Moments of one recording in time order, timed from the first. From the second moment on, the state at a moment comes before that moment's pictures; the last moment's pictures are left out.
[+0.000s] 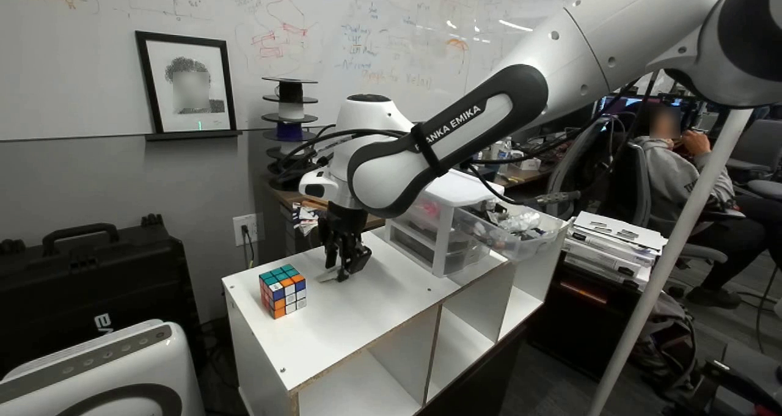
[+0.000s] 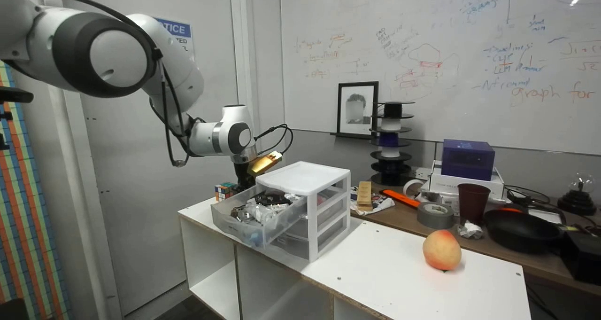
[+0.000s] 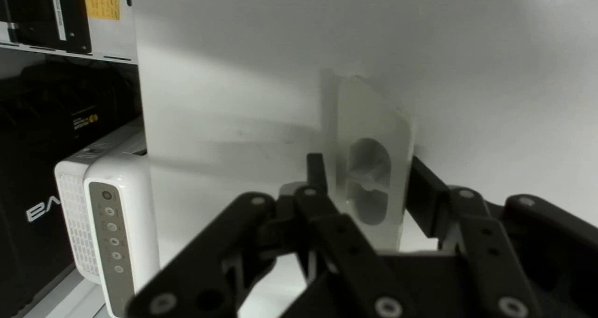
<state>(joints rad) 0.17 1.03 0.22 -1.26 -0.33 2.44 -1.21</state>
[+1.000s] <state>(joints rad) 0.16 0.89 0.16 -1.30 -0.33 2.21 -1.17</state>
